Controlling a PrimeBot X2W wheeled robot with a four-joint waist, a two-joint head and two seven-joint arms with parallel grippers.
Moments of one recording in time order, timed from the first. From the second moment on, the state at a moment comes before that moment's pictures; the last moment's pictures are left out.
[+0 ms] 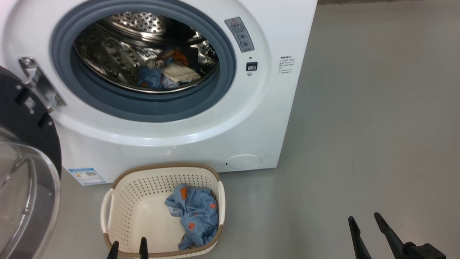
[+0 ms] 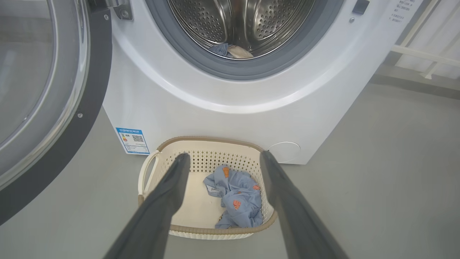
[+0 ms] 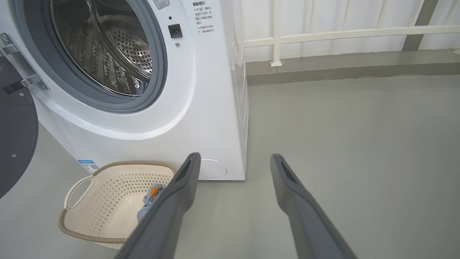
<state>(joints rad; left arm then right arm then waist) 0.16 0.04 -0.15 0.16 -0.28 0.11 -0.26 0.17 -0.08 -0.01 0.08 0.20 0.12 -0.25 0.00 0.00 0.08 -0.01</state>
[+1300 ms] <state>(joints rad) -0.64 0.11 -0.10 0.91 -0.48 0.01 0.00 -0.21 -0.06 0.12 0.09 0.27 0.12 -0.25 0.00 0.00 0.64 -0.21</state>
